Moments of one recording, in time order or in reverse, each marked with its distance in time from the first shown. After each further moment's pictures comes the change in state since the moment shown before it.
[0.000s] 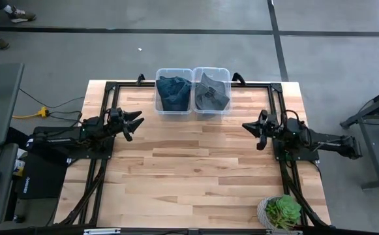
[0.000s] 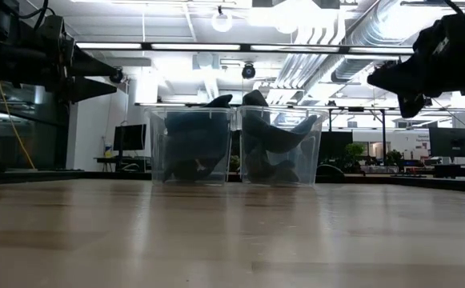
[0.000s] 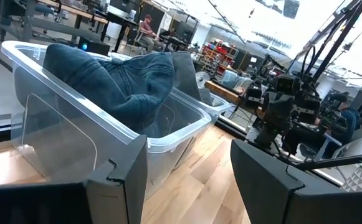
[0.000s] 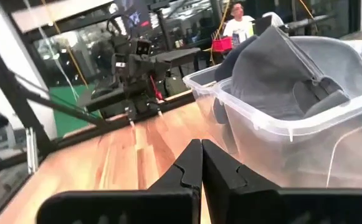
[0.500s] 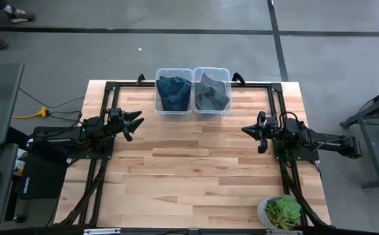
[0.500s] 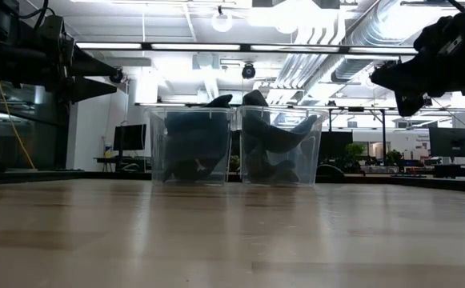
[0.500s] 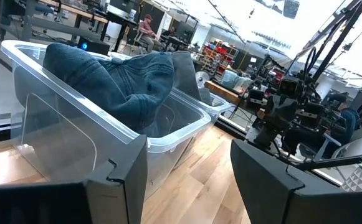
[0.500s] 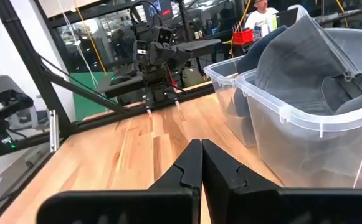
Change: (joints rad) left arm 0.000 0.000 0.001 0.000 0.001 -0.003; right arm 0.007 0.000 0.000 -0.020 -0.088 -0.046
